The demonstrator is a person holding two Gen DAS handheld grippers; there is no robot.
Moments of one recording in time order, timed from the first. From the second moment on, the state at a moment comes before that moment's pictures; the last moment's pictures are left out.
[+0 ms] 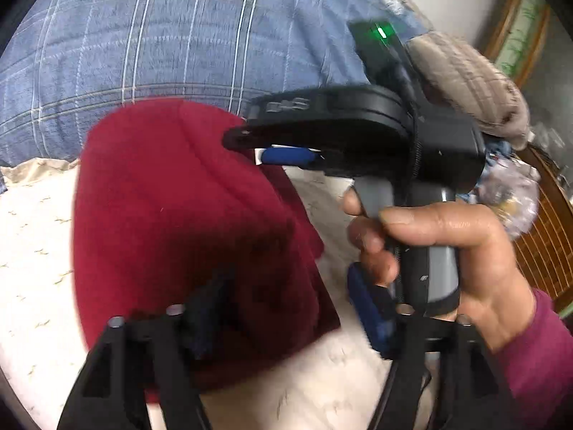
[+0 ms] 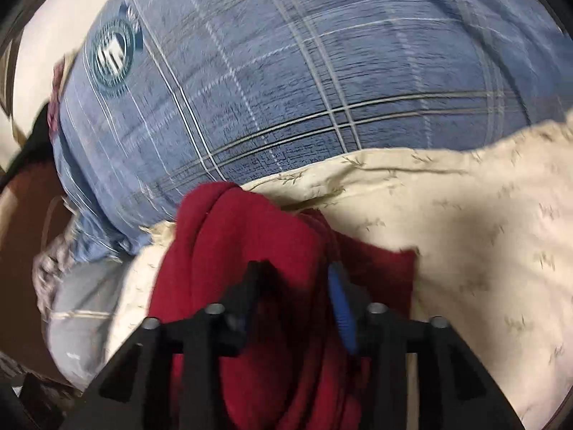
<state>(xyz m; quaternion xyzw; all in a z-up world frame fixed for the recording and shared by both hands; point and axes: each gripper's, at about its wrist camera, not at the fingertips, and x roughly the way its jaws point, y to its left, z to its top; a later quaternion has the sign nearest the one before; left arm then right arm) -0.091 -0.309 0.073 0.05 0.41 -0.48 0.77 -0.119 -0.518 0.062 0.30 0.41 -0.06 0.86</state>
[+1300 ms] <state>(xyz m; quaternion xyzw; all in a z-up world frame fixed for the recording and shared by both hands) -0.107 -0.241 0.059 0.08 0.40 -0.32 0.86 -0.197 -0.473 0.087 0.25 0.38 -0.11 0.89</state>
